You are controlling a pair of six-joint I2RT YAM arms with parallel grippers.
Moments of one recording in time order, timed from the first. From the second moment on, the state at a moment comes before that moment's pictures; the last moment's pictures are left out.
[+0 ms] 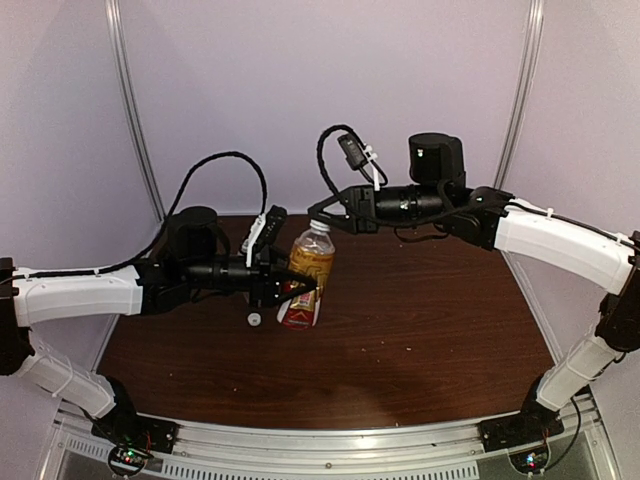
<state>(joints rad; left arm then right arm) -0.83 1.33 0.85 0.29 0.63 -0.17 0.83 1.54 1.43 -0.08 -0.60 0.40</state>
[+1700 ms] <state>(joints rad) -0.83 1.32 0.78 0.52 0.89 -0.28 0.80 1.61 1.48 -0.03 -1.09 0.06</state>
